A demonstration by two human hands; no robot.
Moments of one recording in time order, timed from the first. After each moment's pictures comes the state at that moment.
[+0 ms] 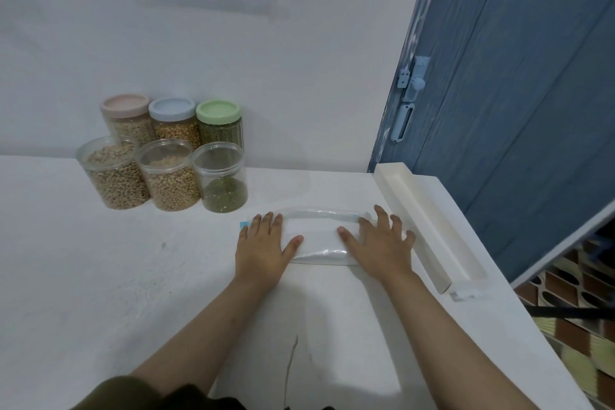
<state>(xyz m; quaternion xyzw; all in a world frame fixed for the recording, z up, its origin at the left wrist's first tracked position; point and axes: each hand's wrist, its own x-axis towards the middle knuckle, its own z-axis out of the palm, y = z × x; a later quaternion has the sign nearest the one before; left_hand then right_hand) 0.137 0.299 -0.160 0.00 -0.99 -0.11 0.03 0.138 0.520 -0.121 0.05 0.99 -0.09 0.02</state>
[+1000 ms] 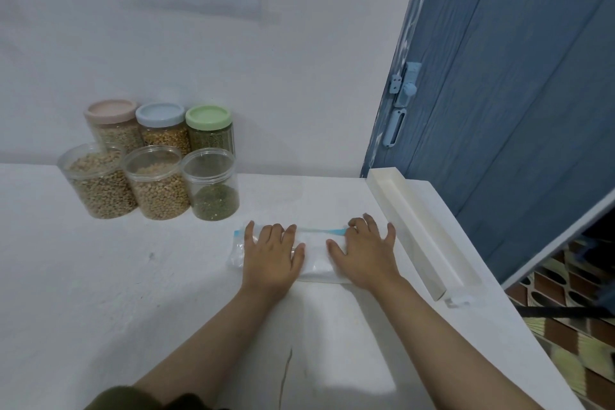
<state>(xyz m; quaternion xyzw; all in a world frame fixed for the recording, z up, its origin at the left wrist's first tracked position) 0.132 0.321 -0.175 -0.10 -0.96 -0.08 0.26 0.135 0.508 -0.124 -0.03 1.00 -0.06 -0.01</state>
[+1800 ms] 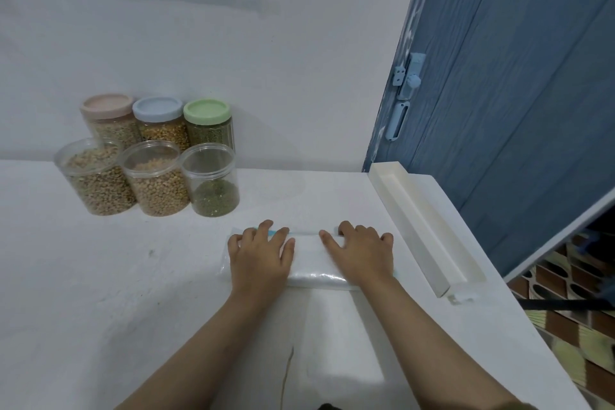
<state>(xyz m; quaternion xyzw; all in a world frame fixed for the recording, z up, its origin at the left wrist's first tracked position) 0.143 0.308 -0.172 -0.03 -0.96 -0.11 0.24 0.134 0.498 -0.130 0.03 0.99 -0.09 -0.01</state>
